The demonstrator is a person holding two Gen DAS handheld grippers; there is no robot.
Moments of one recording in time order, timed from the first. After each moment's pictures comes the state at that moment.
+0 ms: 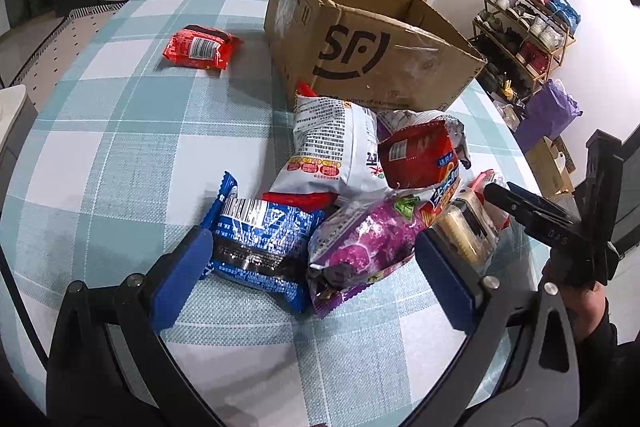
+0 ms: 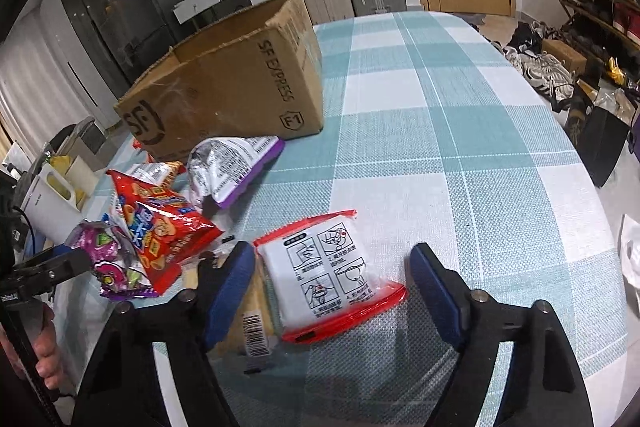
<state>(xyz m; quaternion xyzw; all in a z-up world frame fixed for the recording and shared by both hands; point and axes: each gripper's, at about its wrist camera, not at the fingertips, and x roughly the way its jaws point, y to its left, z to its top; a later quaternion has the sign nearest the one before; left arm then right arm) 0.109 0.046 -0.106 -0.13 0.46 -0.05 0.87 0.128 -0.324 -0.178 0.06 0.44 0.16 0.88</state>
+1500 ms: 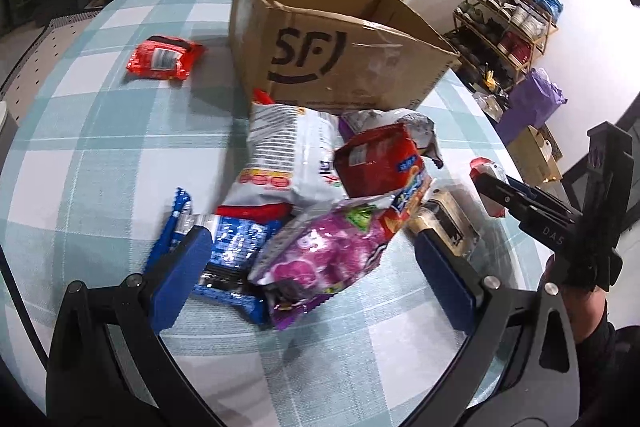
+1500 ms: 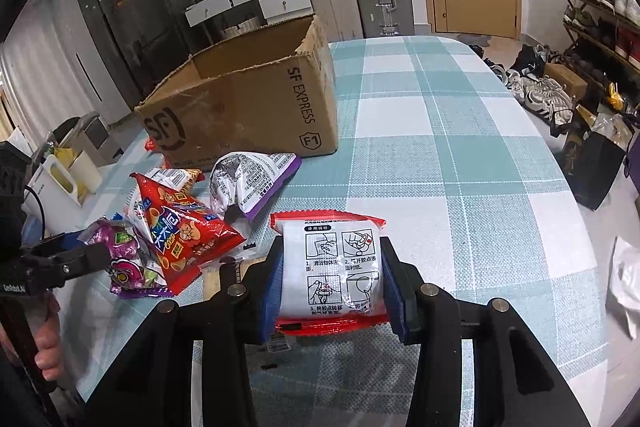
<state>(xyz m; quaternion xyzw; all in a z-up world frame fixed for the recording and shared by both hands) 0.119 0.025 -0.103 -0.12 0.46 -0.09 0.87 0.112 -0.319 -0.155 0.04 0.41 0.17 0.89</state>
